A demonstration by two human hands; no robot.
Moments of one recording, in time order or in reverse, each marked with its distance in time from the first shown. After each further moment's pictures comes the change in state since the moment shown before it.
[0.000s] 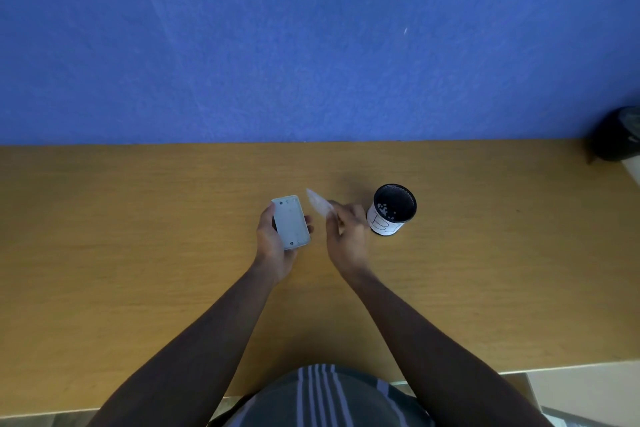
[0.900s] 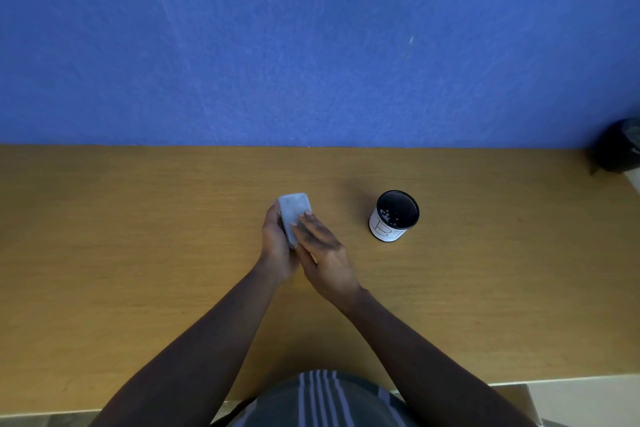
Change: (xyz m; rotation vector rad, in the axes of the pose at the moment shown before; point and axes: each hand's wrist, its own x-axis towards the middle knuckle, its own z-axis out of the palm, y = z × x) left_hand 0.006 0.003 0.005 -0.101 -0.056 -0.126; right_hand -0.025 -0.016 0.008 -0.010 -0.298 -0.409
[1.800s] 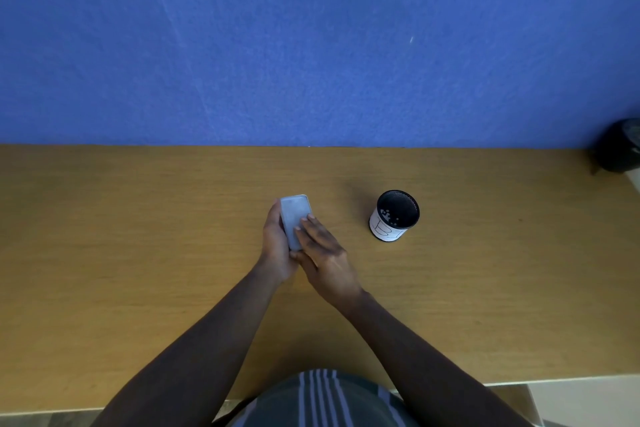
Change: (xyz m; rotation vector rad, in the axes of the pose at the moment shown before) left_hand -0.005 0.000 0.000 -0.029 -0.048 -0.036; right_hand -0.008 0.009 0.006 -0.011 -0.004 -0.030
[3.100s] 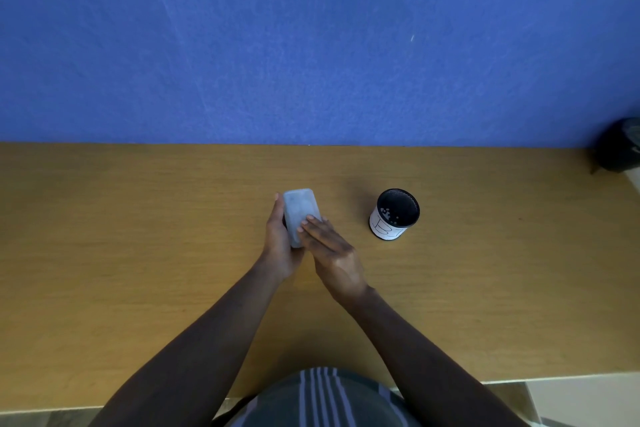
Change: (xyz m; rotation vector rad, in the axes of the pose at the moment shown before) left_hand 0.006 -0.001 -0.001 0.013 -0.068 0.029; right_hand -0.003 0.018 0.001 -0.107 0.164 -0.182
